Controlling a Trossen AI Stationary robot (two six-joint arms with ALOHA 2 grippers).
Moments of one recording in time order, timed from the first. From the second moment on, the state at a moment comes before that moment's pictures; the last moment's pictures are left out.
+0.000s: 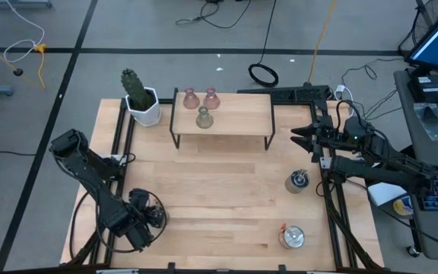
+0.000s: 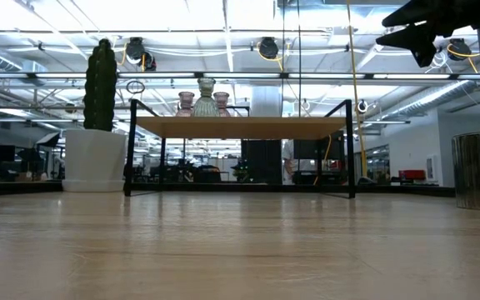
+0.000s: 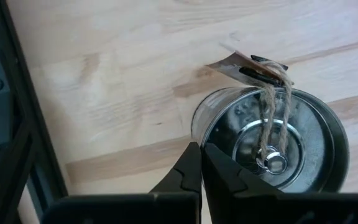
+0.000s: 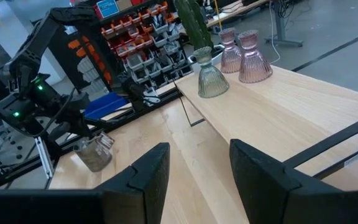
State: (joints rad) left arm -0.87 1.60 1.09 -1.18 -0.15 -2.23; right arm -0.36 0.36 0.59 -0.39 -0.14 0.36
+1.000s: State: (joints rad) left arm -0.80 1.49 1.10 -1.16 -0.22 -2.11; right arm -0.36 0.41 0.58 -0.25 -0.19 0.40
